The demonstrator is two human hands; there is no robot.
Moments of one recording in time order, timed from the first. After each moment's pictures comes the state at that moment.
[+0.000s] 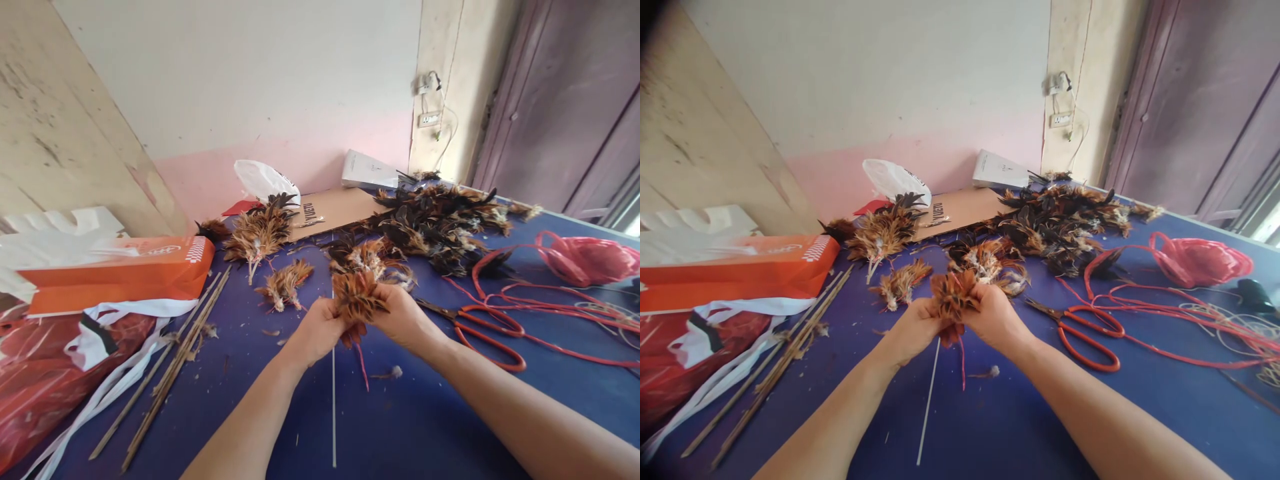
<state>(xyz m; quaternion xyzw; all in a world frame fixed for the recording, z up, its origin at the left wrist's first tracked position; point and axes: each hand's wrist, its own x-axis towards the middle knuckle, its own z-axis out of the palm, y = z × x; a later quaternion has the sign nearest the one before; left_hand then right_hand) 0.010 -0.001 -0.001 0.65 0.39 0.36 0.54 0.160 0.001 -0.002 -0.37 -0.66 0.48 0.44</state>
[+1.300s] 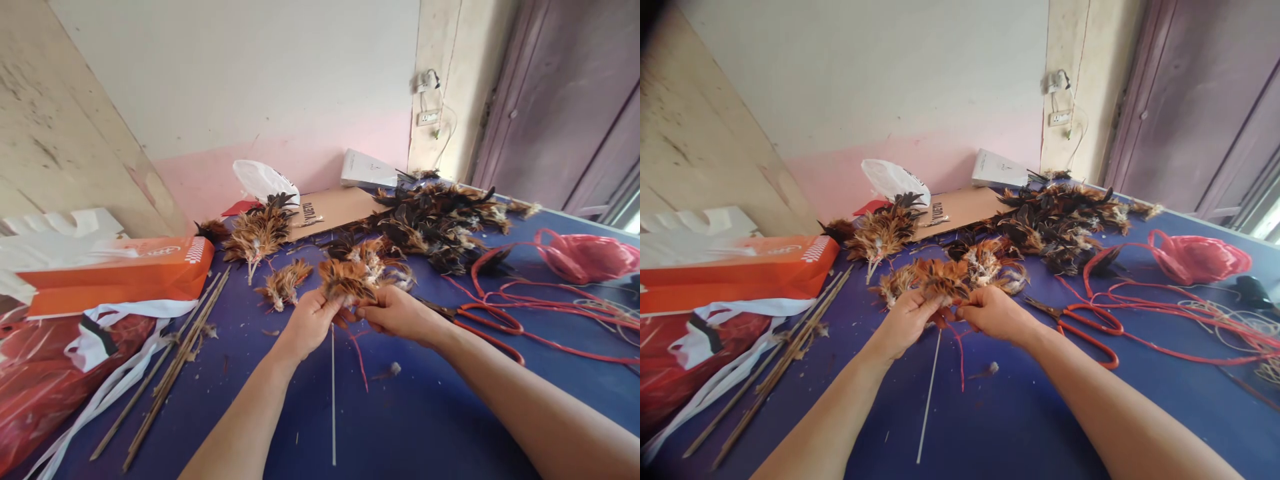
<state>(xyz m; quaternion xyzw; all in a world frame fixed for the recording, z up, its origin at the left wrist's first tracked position) 0.002 0.005 0.003 0.64 0.39 0.42 0.51 0.176 0.009 -0.003 -0.44 -0.72 0.44 0.30</state>
